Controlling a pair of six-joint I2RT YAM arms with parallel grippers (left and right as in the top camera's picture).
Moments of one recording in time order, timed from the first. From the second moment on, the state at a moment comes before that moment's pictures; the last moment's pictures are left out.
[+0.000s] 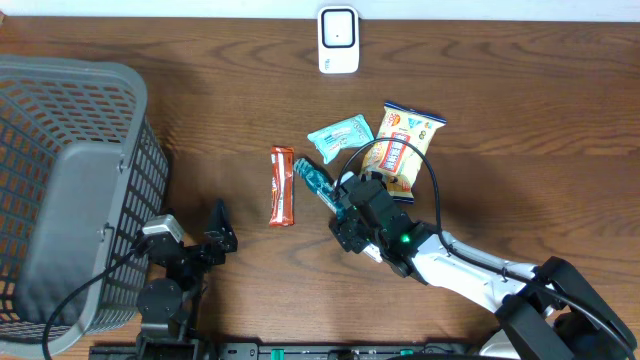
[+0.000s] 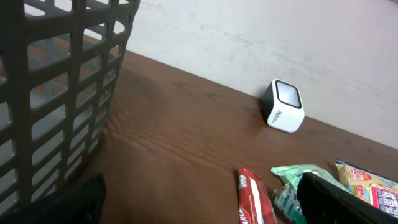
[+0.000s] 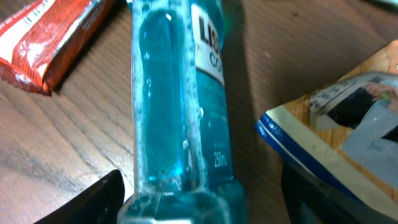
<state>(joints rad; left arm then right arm) -0.07 0.02 0.03 -0.13 -0.05 -0.38 0.72 1.58 0.63 0.06 0.02 0.05</state>
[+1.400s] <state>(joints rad) -0.07 0.02 0.03 -0.13 -0.05 -0.38 0.59 1.00 0.66 -0.52 -0.67 0.06</state>
